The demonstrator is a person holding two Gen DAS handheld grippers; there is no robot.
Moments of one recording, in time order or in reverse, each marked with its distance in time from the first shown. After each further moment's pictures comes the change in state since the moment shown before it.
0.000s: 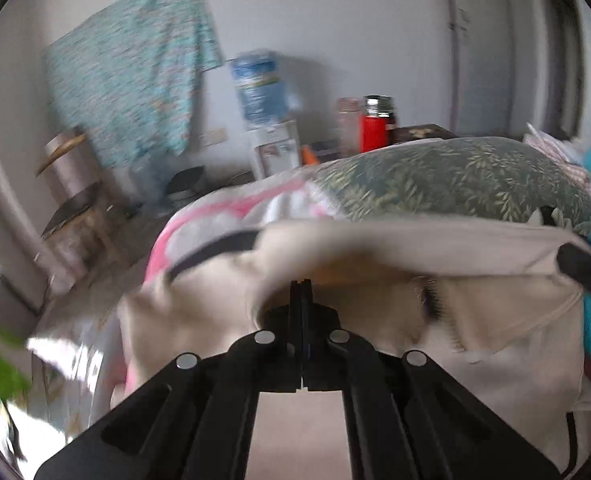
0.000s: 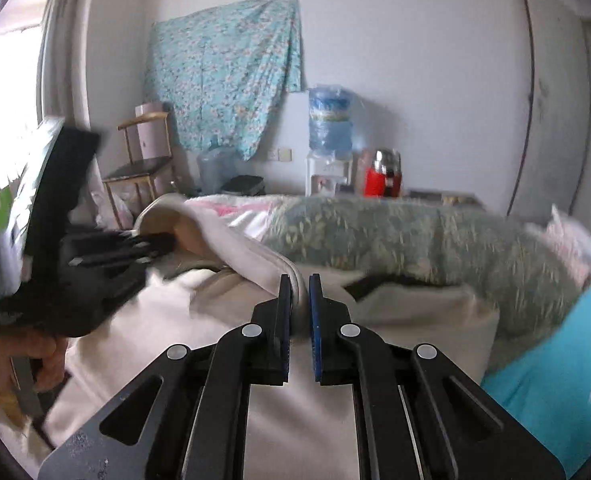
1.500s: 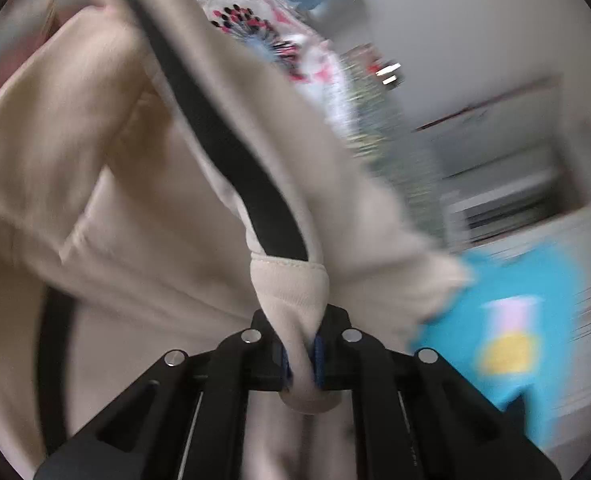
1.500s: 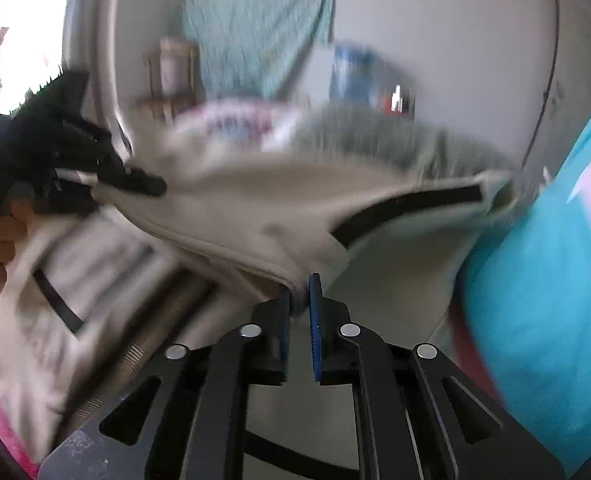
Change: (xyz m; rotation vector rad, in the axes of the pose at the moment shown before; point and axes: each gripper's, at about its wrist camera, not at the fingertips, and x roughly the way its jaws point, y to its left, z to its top) left arm 0.014 0.042 -0.111 -0.666 0.358 -0.554; right arm -0.025 0.041 -0.117 -0.185 0.268 -0.066
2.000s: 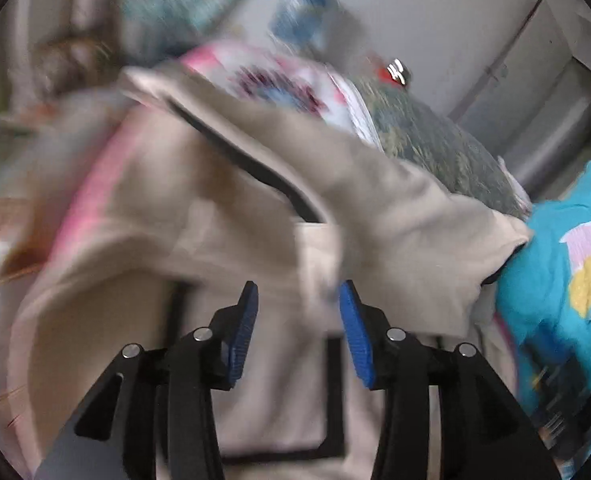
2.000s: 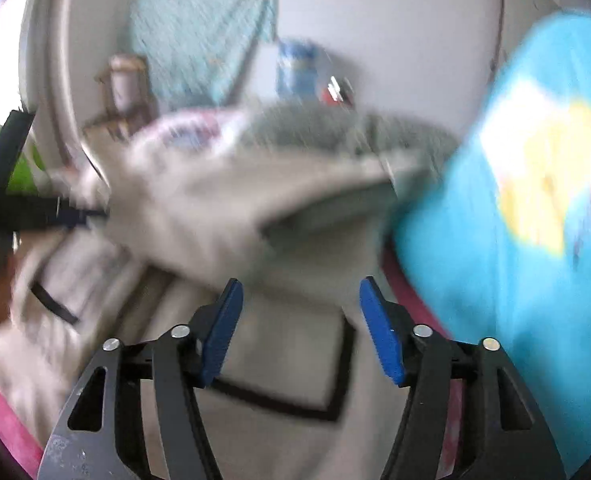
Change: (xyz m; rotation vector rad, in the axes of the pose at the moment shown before) left arm -0.080 -0.015 -0.048 0.259 -0.209 0.276; right arm -0.085 -0.019 0.018 0.174 -0.192 -0.027
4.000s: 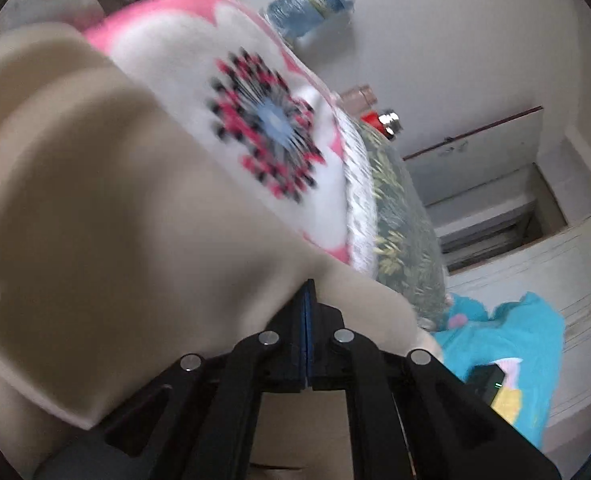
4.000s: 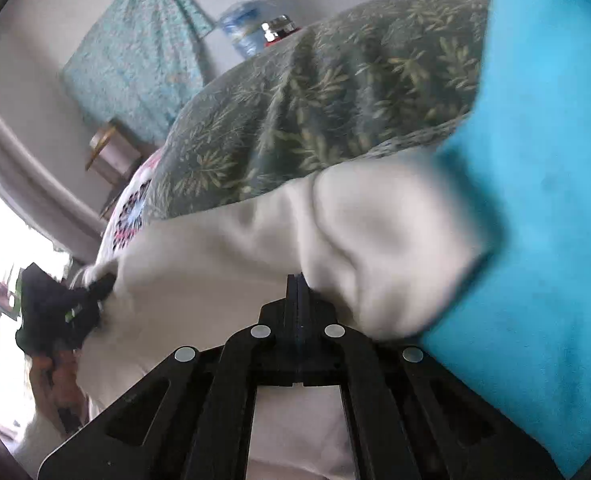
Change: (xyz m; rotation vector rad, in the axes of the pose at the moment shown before) left arm 0.144 0.060 0.090 -0.360 0.096 -0.444; right arm 0.113 -0.120 -0.008 0.431 0.260 0.168
